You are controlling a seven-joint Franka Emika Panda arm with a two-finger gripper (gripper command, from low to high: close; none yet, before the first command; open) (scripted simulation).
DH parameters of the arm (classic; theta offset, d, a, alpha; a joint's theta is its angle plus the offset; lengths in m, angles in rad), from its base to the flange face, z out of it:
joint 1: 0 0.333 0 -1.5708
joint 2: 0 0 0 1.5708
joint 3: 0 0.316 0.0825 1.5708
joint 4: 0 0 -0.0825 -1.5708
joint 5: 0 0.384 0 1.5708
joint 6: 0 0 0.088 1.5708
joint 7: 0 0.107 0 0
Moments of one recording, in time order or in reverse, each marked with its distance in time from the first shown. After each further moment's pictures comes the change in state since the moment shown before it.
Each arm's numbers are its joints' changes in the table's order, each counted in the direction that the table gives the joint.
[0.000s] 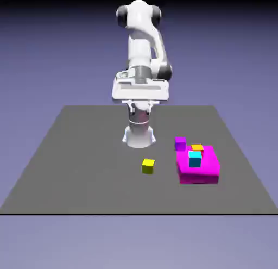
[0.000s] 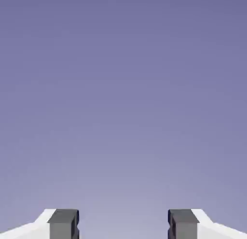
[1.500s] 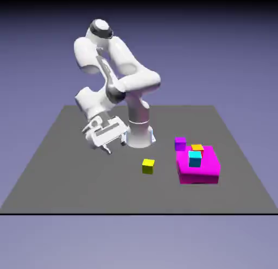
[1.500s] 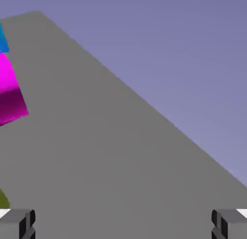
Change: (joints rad) arm 0.716 -0.345 -1.631 -0.121 -0.388 -0.291 -1.392
